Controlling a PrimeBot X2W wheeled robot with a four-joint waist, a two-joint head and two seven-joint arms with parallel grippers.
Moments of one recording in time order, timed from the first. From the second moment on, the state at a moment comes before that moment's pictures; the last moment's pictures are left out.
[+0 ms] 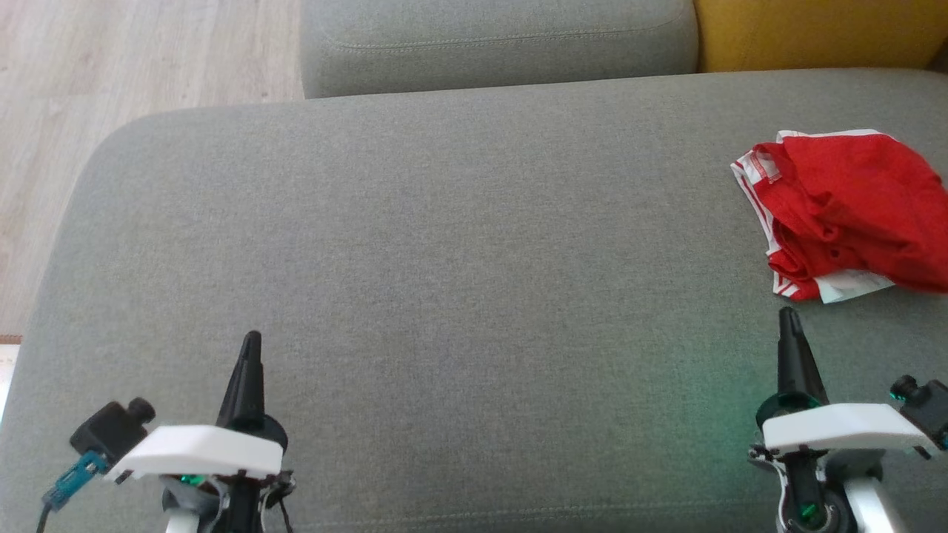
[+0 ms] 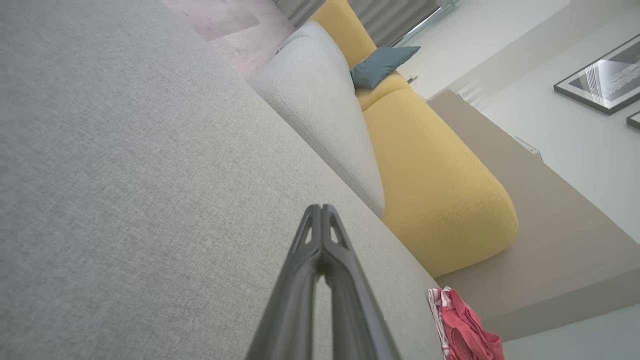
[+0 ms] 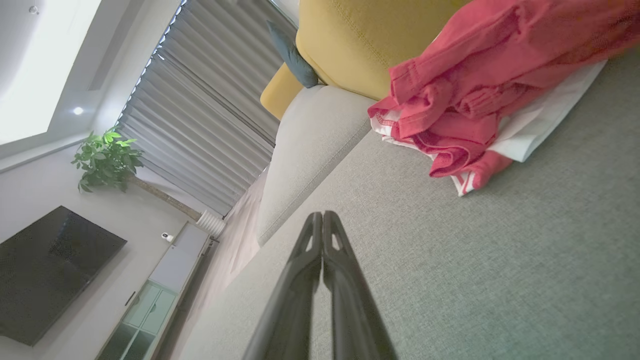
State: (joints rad) left arm 0.01 0.06 -0.12 0.17 -0.94 -0.04 -0.11; right arm -0.03 -0.06 0.03 0.26 0.88 0.12 -0.10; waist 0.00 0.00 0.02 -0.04
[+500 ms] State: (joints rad) left arm 0.00 0.06 -0.09 0.20 -1.10 -0.05 -0.07; right arm -0.03 -0.06 0.00 0.26 1.05 0.12 -0.06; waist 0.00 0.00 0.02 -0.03
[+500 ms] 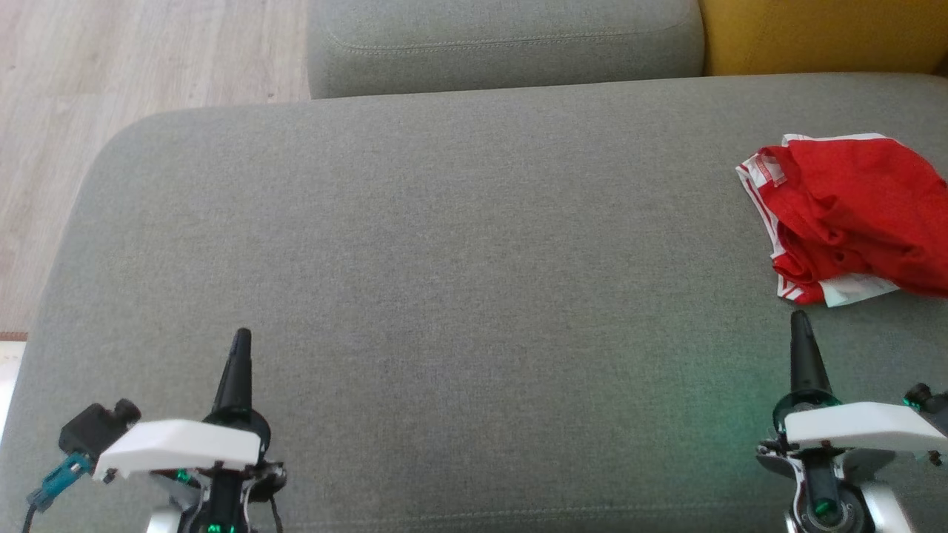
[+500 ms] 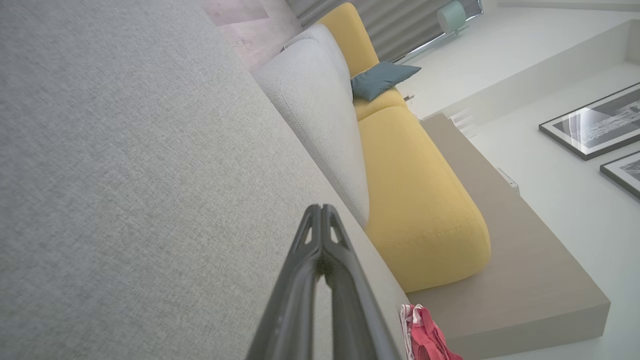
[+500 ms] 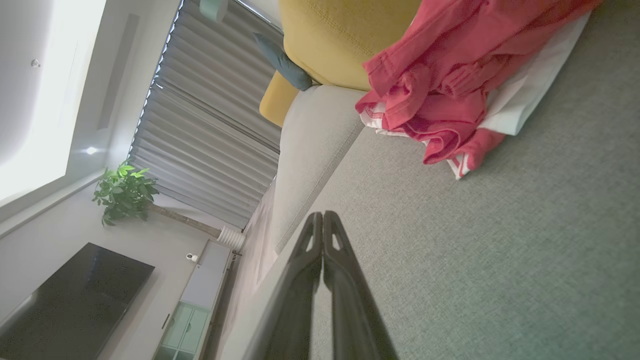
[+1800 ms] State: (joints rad) left arm -0.03 0.06 0.00 0.25 -1.49 -0.11 0.03; right arm -0.05 -0.06 -0.07 0.27 1.48 0.12 0.04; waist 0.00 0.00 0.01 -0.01
